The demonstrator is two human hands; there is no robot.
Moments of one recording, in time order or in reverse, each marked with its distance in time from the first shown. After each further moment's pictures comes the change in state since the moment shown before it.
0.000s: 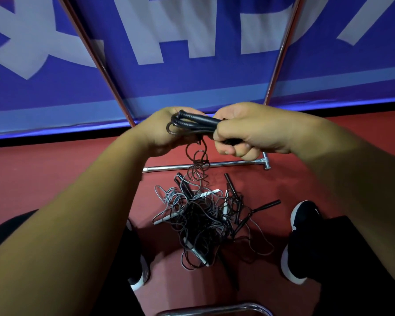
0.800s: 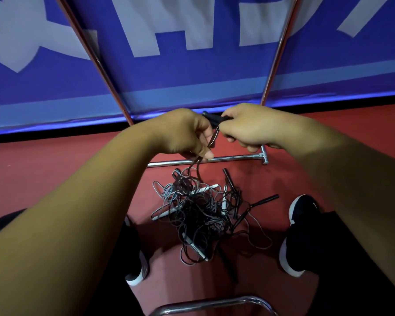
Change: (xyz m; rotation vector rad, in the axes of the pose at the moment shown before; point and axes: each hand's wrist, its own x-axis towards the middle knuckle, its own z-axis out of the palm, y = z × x) left_hand -0.004 0.020 0.021 0.754 -0.172 -0.090; right_hand 0.027 0.024 -0.006 -0.410 0.344 0.209
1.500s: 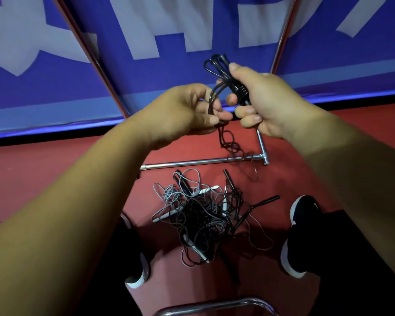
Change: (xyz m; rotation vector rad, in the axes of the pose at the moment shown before) left_hand -0.008 0.018 -0.009 -0.631 0.108 0.171; right_hand 0.014 0.002 -0.022 1.006 0.152 -0.064
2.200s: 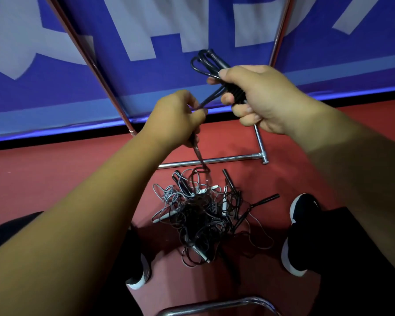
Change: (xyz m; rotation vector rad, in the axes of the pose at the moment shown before) left_hand 0.009 -0.018 0.008 0.488 0.412 -0.022; right_hand -0.010 -0.009 -0.003 -0.153 -0.112 -0.075
